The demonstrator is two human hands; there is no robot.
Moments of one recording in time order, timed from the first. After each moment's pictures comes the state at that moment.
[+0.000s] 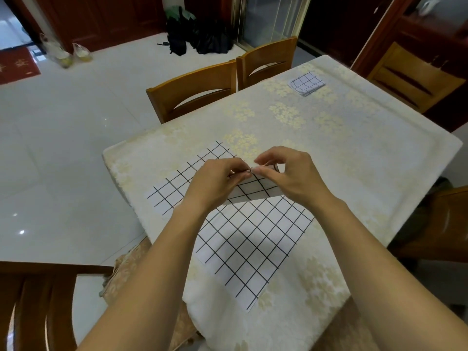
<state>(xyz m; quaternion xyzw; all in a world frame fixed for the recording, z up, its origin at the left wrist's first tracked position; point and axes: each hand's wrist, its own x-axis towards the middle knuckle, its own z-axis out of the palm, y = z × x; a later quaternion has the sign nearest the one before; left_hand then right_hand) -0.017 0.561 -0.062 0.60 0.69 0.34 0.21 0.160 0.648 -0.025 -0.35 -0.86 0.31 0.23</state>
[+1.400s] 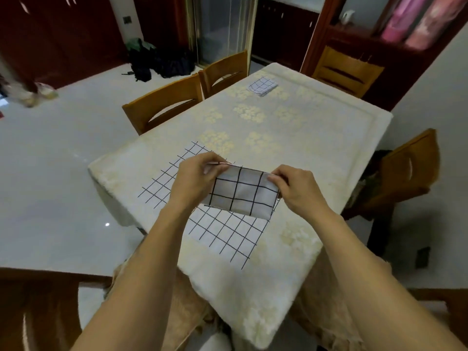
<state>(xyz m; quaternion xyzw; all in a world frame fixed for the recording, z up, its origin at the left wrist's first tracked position) 0.022 0.478 -0.032 0.58 0.66 0.42 0.21 0.261 0.534 -0.036 -0.51 -0.80 0.22 0.23</state>
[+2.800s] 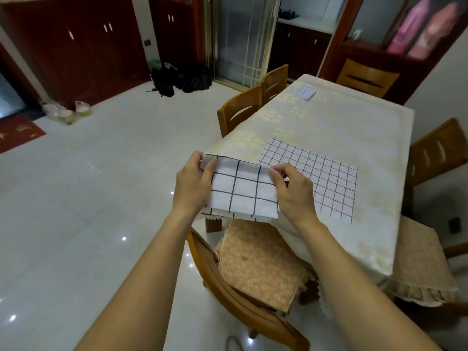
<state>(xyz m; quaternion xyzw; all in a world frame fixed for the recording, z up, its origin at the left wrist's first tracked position) -0.356 0.211 -0.004 0.54 0.66 0.48 0.20 -0.139 0.240 -0.004 -0.53 -0.70 0.20 0.42</state>
